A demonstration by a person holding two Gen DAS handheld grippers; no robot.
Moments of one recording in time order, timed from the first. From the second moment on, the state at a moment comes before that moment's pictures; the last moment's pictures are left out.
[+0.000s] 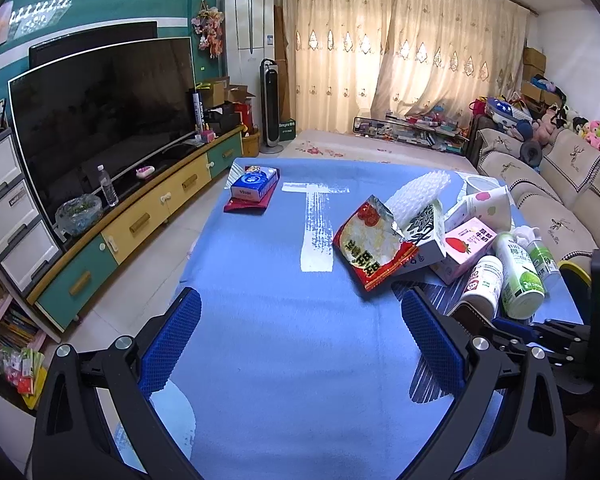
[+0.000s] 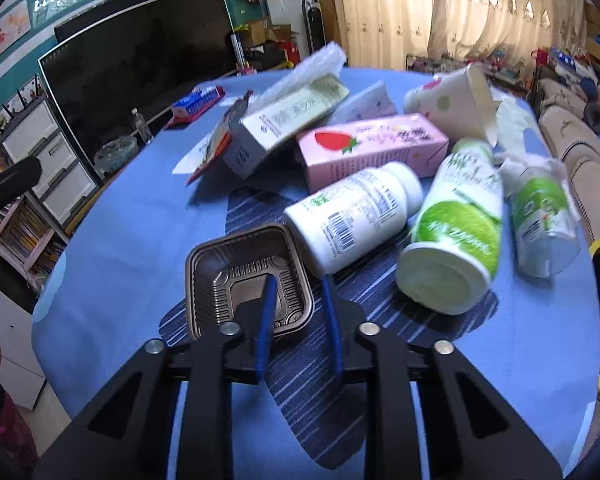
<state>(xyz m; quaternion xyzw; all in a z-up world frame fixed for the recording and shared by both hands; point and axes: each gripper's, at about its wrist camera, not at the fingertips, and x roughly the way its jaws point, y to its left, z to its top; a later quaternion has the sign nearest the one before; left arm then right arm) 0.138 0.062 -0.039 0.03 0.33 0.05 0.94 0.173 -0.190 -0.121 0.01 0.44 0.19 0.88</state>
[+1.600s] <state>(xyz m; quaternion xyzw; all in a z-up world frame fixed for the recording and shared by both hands) 0.195 -0.054 -0.079 0.06 0.38 -0.04 0.92 0.193 -0.580 -0.188 0.19 0.44 -0.21 0.85</state>
